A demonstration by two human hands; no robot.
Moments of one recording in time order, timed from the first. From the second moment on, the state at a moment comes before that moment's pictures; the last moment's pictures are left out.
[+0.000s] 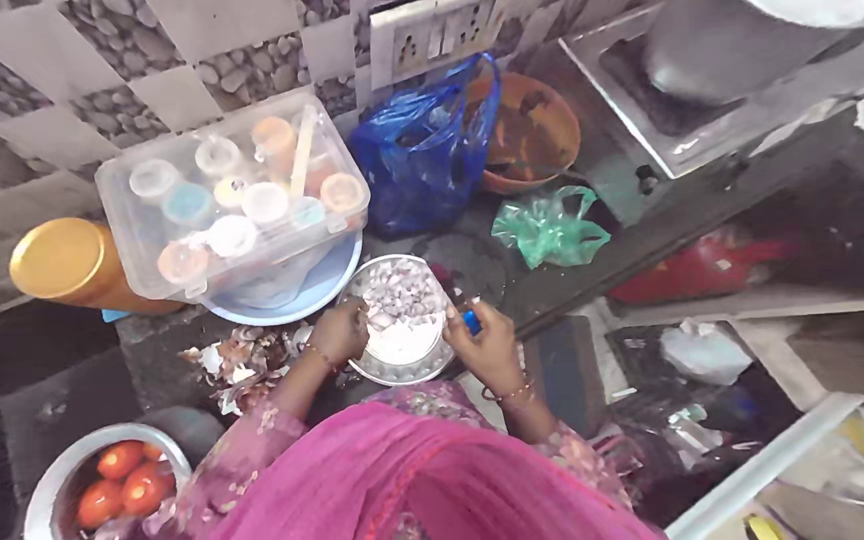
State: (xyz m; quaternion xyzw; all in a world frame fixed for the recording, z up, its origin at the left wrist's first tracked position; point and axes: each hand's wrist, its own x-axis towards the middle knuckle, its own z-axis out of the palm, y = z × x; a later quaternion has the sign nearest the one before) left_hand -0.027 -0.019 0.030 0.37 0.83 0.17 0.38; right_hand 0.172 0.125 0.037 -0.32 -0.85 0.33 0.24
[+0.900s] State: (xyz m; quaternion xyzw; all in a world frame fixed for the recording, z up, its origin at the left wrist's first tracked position) left_hand 0.016 -0.040 0.024 0.31 0.59 0.67 0.34; right_hand 0.143 0.108 0.039 -0.21 -0.57 0.79 0.09
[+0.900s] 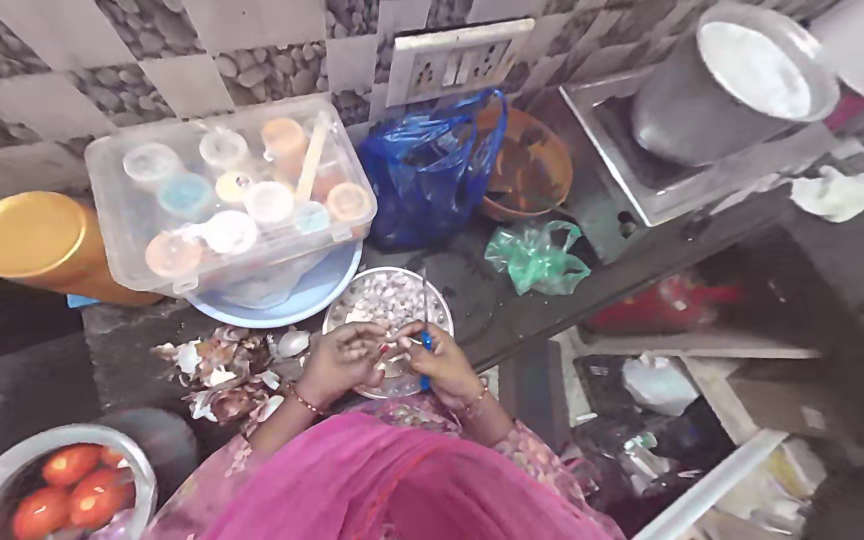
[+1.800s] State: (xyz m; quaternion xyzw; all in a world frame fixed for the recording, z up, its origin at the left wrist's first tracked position) left_hand 0.024 -0.035 0.022 0.11 0.38 0.76 0.52; right_hand 0.128 0.116 0.023 -0.08 -0.82 0.56 0.07
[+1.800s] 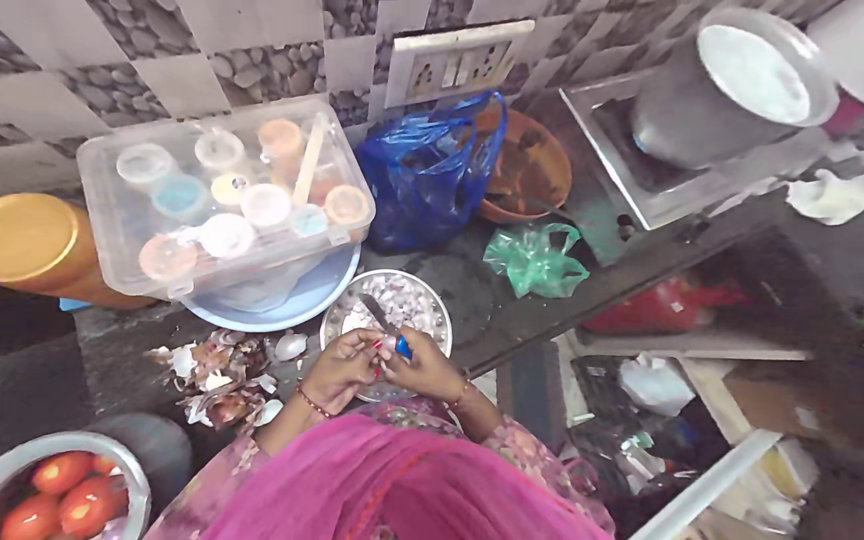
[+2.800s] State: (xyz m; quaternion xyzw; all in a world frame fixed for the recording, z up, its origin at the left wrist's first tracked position) left_hand 0.015 -0.018 0.019 0.07 0.46 0.74 0.48; right_hand 0.113 0.132 0.019 -0.20 -0.81 0.56 -0.01
